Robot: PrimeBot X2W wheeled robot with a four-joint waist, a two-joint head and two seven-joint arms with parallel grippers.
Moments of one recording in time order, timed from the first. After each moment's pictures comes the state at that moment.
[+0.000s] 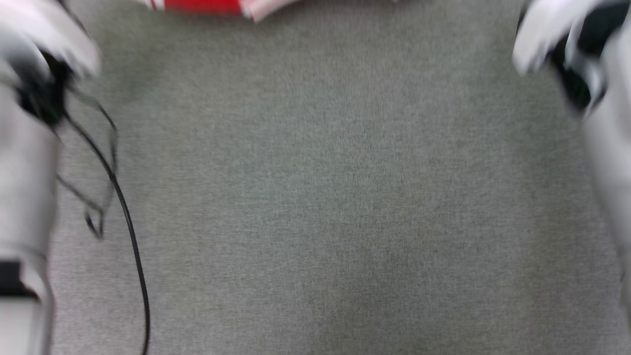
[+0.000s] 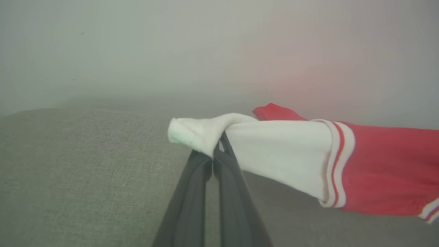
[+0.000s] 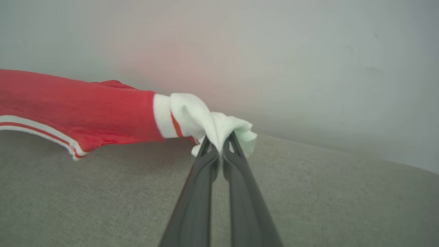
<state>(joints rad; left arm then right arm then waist) -1.23 0.41 -0.27 1.05 -0.63 -0.13 -0.09 -1.20 -0.23 0.27 0.84 0.32 0.13 0.02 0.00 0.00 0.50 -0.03</state>
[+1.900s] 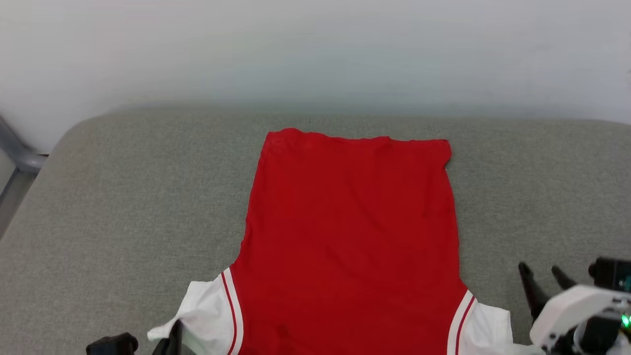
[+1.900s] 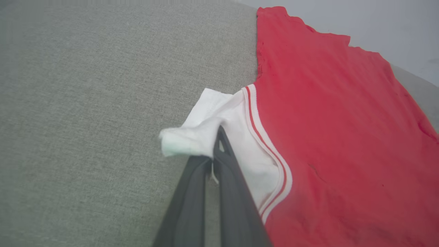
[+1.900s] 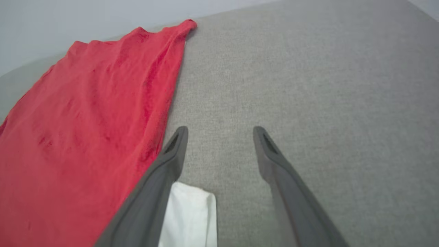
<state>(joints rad) 0.20 0.41 -0.33 0.03 -0.74 0.25 -0.10 0.02 -0.08 -0.18 0.17 0.28 0.13 0.24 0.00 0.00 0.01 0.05</state>
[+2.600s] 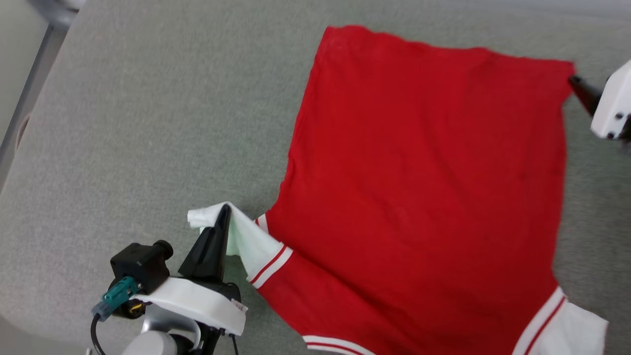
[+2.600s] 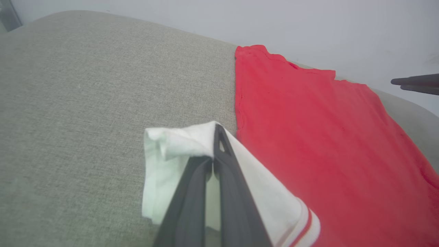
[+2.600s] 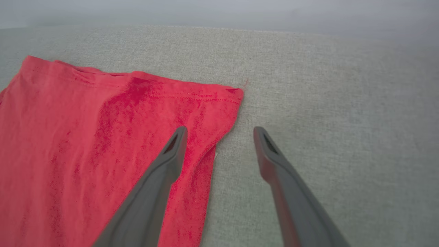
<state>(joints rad) -0.11 0.37 -0.41 -0.09 -0.65 0.17 -0.16 -0.87 -0.33 -0.06 0.67 0.33 0.13 0.60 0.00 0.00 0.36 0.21</state>
